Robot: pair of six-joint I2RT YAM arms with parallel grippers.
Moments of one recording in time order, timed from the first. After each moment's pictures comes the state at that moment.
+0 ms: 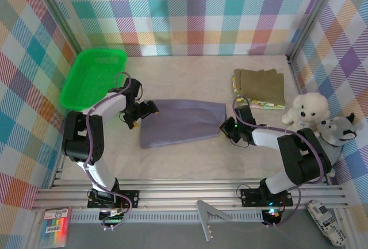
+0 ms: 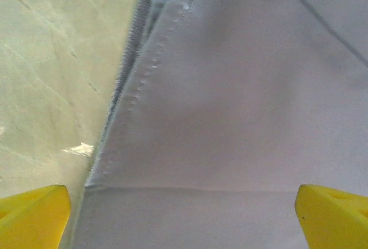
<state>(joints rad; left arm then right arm) -0.18 1.75 1.18 -0.76 0.21 -0.71 0.35 1.50 0.55 0.04 -0.26 1.12</state>
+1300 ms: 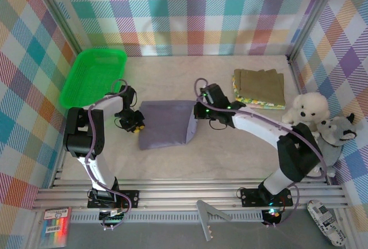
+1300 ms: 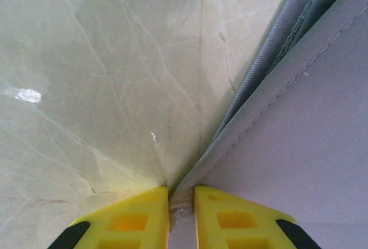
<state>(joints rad) -0.12 1.82 1.11 -0.79 0.22 -0.65 0.70 1.60 1.11 -0.32 -0.06 0.55</state>
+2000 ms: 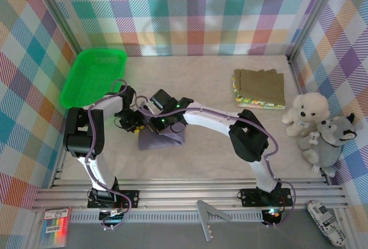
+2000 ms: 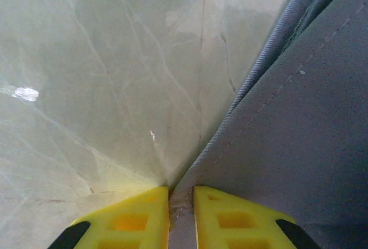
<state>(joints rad) -0.12 1.82 1.12 -0.79 0.23 -0.66 0.98 2.09 1.71 -0.58 -0.23 0.22</state>
